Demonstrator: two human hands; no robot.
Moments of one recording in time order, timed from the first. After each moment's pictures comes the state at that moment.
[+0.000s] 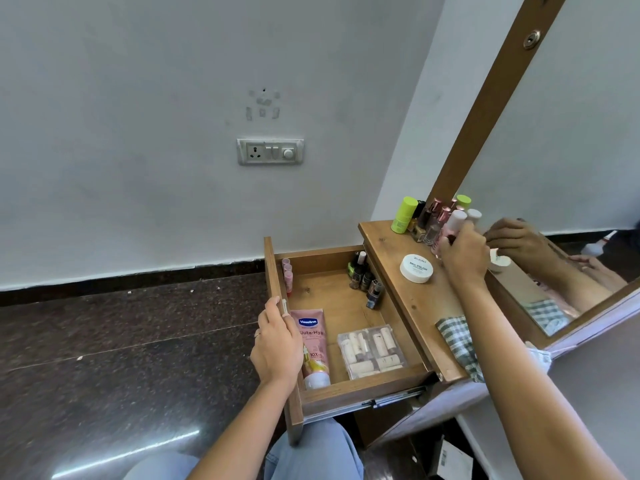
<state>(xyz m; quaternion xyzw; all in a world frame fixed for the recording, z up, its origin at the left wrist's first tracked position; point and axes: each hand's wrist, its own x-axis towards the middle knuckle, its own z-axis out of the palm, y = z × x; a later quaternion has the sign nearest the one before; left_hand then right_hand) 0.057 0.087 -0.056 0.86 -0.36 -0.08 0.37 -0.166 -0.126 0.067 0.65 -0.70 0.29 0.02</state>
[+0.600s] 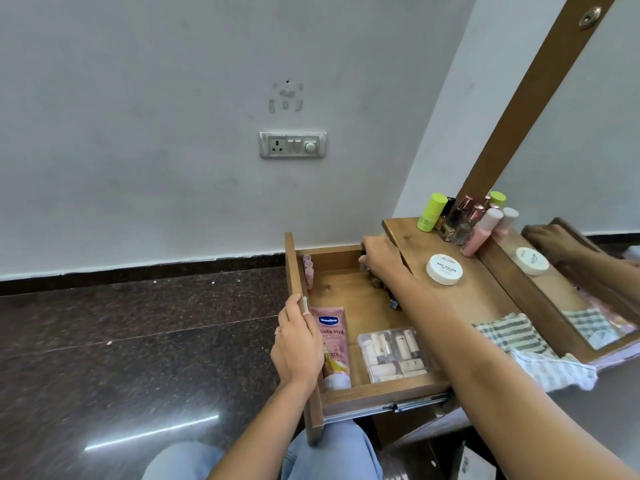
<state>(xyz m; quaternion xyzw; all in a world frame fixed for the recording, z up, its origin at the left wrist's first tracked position) 0.056 0.089 -0.052 0.85 -0.34 -0.09 0.38 -0.015 -0.138 -0.001 0.84 -0.53 0.02 -0.10</state>
